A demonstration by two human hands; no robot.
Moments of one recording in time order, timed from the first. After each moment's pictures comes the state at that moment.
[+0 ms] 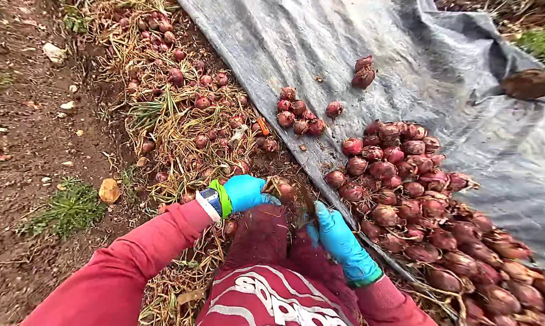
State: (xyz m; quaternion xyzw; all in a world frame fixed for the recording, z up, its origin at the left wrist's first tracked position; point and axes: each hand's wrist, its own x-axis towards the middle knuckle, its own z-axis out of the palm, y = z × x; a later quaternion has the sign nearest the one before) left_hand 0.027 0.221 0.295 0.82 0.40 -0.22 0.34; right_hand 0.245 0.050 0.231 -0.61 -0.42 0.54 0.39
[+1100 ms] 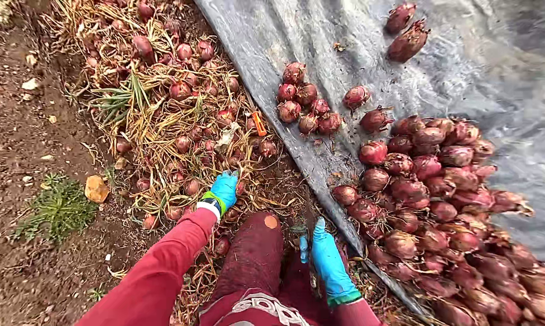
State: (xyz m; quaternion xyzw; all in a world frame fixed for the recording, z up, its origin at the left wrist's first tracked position) left_hand 0.025 0.333 0.048 0.73 0.60 -0.22 0.24; right_hand 0.279 0.121 0.121 -0.72 -0.15 0.61 0.30
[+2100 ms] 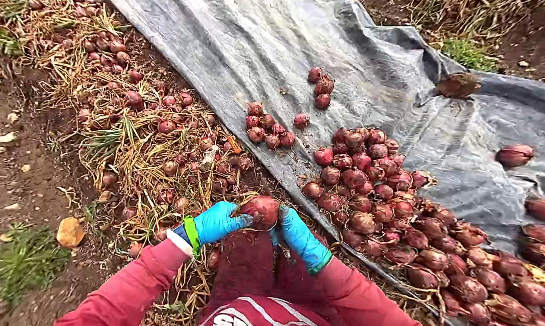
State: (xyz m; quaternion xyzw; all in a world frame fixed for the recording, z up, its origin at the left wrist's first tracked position) left_hand 0.021 0.265 0.243 0.73 0.35 -0.04 0.59; right_hand 0.246 0.138 0.184 -0.53 -0.39 0.60 0.45
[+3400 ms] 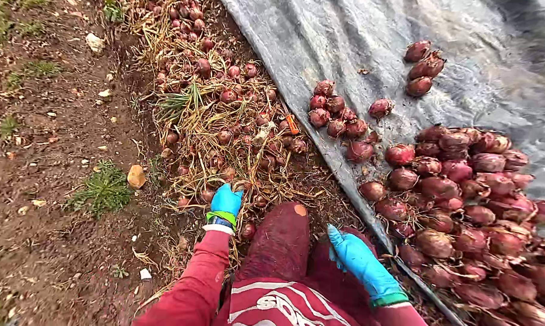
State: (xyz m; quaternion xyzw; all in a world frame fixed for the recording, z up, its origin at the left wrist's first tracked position) left_hand -0.066 0.224 0.156 0.49 0.83 -0.05 0.28; right_hand 0.268 0.069 0.142 -0.72 -0.37 0.58 0.05
